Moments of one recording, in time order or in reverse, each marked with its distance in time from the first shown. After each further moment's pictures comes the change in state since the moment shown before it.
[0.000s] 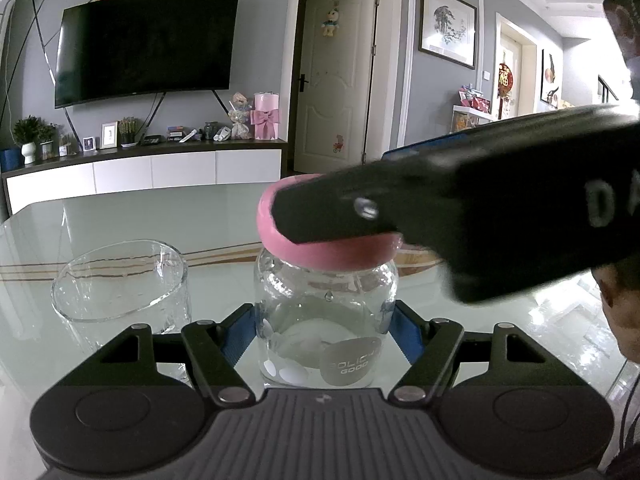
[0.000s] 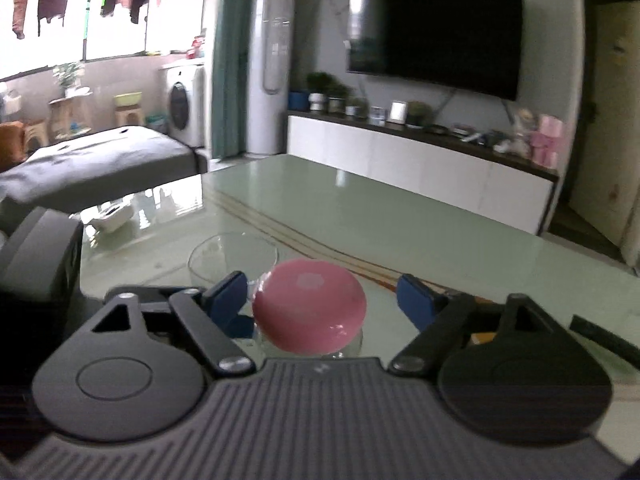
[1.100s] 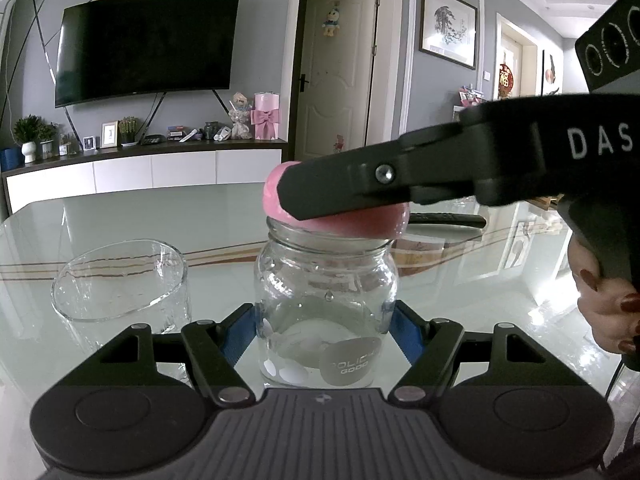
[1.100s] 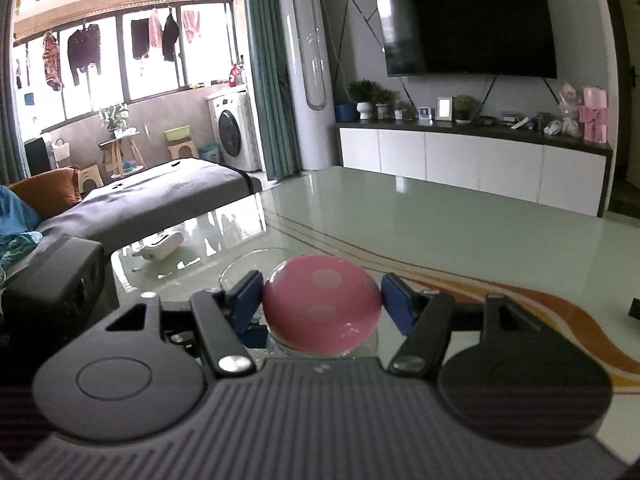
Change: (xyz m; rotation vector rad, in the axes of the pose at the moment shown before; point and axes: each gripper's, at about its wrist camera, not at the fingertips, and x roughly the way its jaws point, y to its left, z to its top) left arm 0.000 -0.004 -0.003 -0.001 0.000 0.000; right arm -0.001 -0.037 -0.008 0.082 -0.057 0.253
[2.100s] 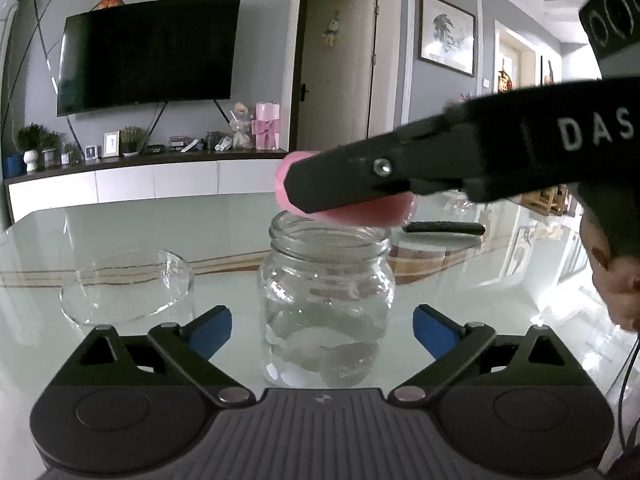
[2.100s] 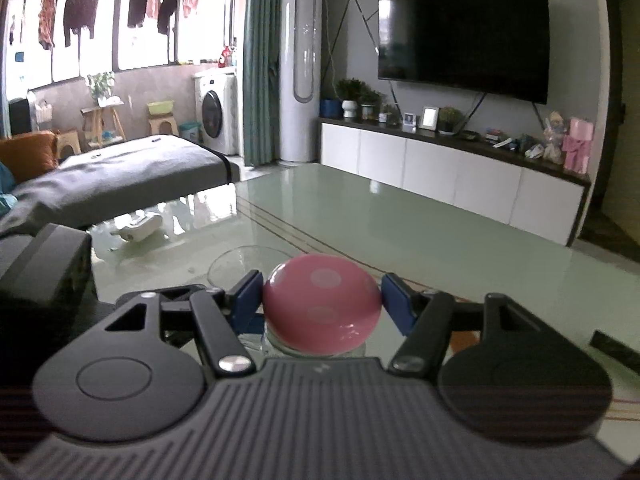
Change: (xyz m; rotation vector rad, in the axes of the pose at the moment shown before) left arm -0.007 0.002 -0.001 0.024 -0.023 0.010; right arm 0.002 0.023 0.016 -0.129 0.041 -0.130
